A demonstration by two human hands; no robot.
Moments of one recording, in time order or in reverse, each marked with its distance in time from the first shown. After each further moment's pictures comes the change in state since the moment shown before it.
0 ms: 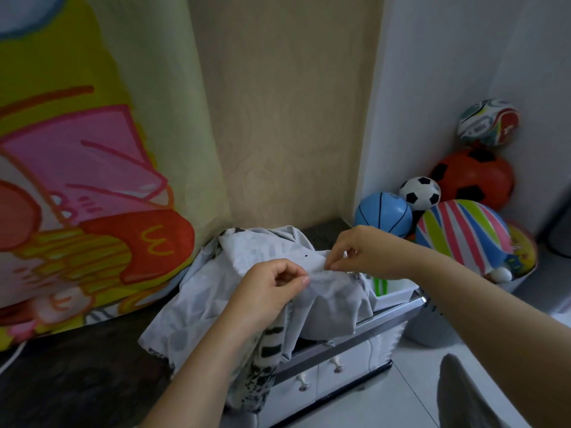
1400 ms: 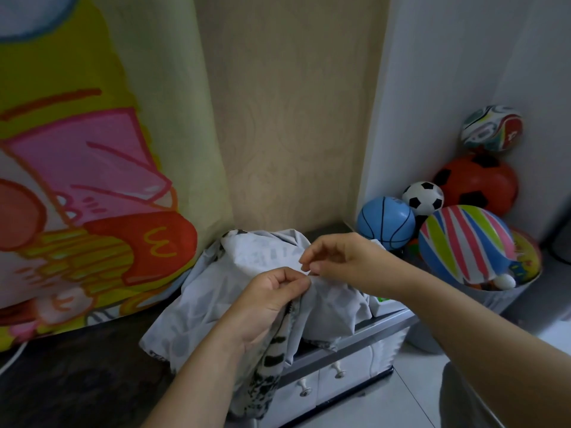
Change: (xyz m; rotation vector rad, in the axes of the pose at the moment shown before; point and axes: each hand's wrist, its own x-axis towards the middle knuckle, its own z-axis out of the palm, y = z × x) left_hand -0.004 -0.001 0.004 -0.552 -0.109 -0.218; right_hand -0.006 -0.028 0.016 0.510 0.119 -0.068
